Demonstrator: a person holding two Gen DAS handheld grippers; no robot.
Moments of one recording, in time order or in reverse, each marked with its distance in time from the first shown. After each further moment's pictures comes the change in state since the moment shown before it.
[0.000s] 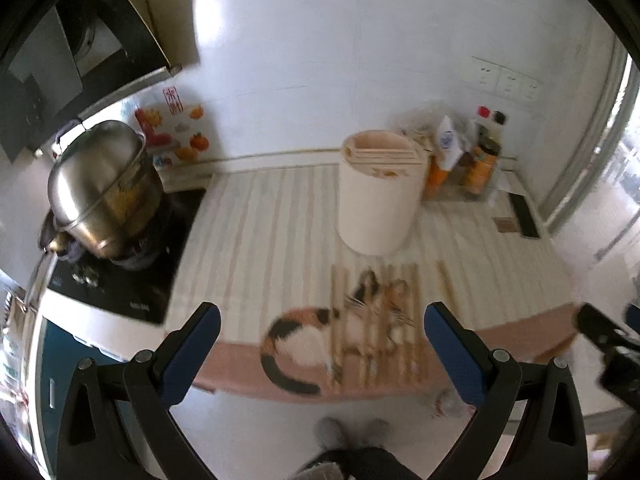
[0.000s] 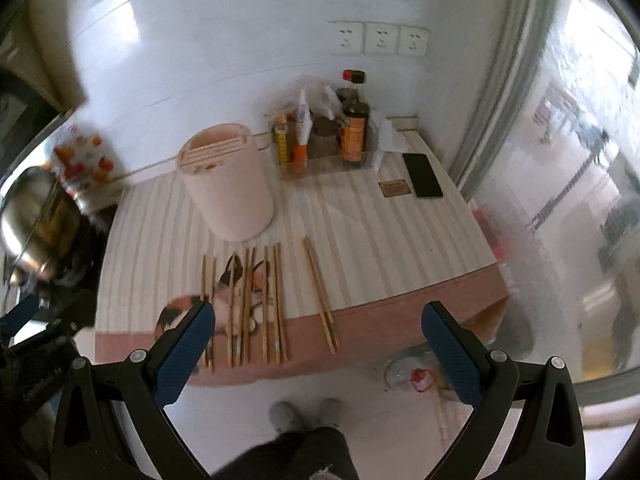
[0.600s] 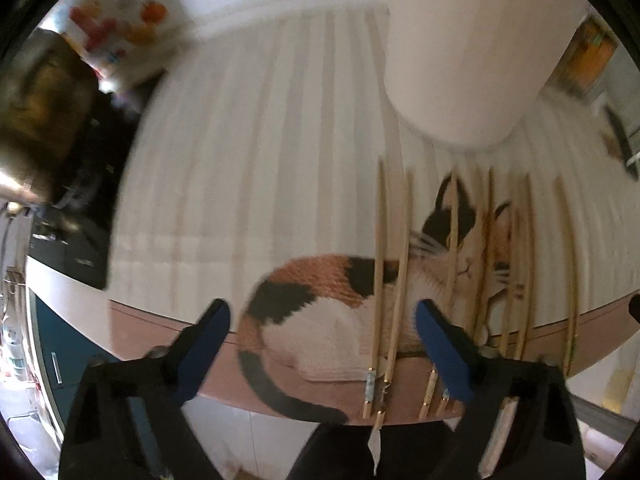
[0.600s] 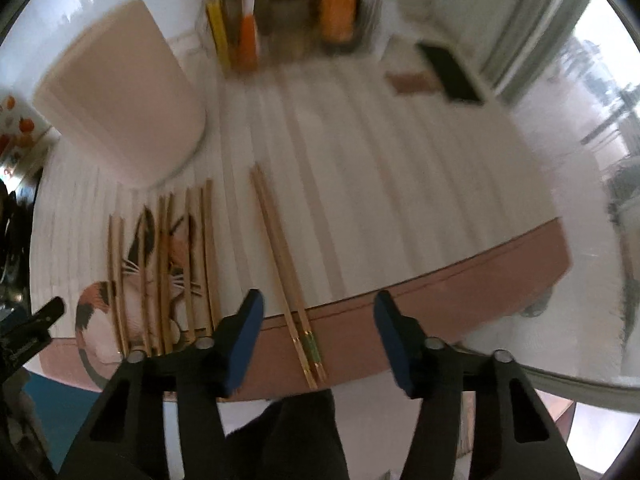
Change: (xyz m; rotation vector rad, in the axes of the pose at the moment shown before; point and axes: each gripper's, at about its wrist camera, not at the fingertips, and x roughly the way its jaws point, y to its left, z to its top) left arm 0.251 0.003 -0.042 0.003 0.462 0.051; right arm 0.254 -0.030 -0.010 0.016 0.329 -0.004
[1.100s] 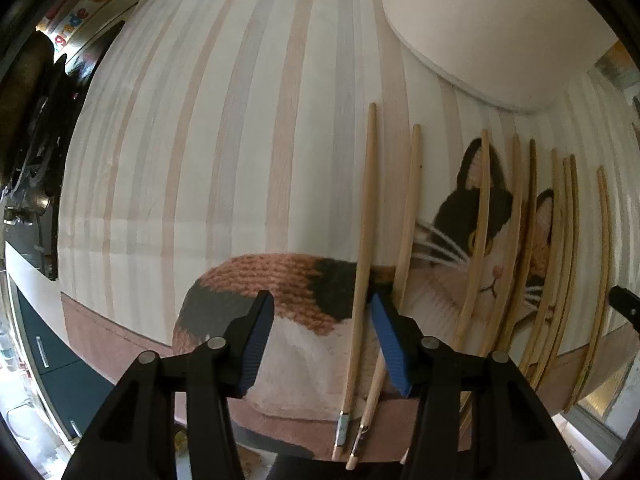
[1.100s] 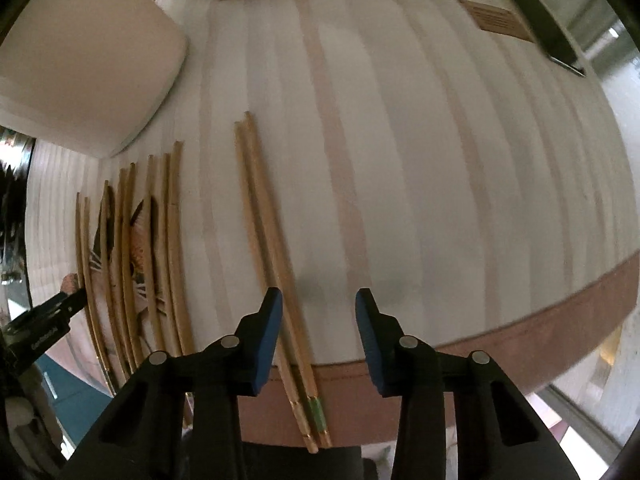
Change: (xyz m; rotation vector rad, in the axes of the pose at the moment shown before) left arm 0.059 -0.015 0.010 -0.039 0.122 -0.045; right arm 0.106 0.002 0.030 -0.087 0.201 0.122
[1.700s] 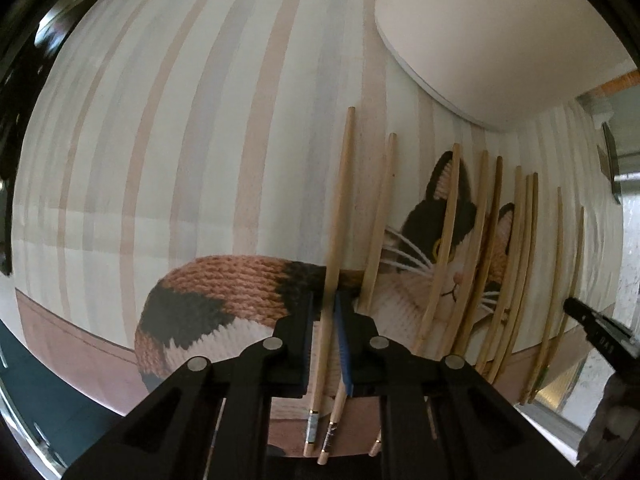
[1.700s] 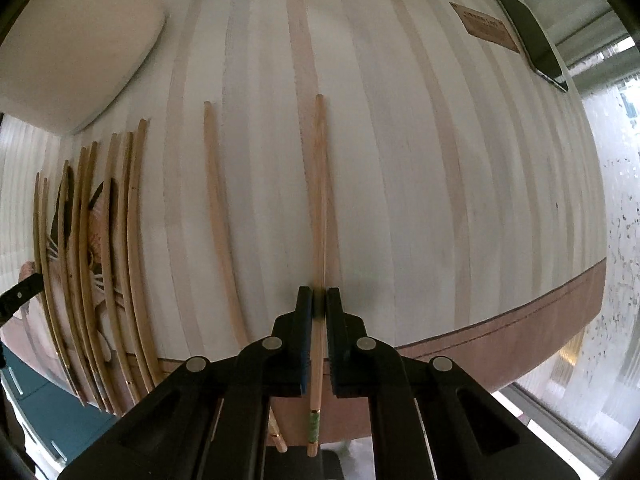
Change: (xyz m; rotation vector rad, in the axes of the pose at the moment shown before) left arm 0.000 0.030 0.014 -0.023 0.052 -0.205; right arm 0.030 -0.002 -0.011 -0.018 0.035 -0.184
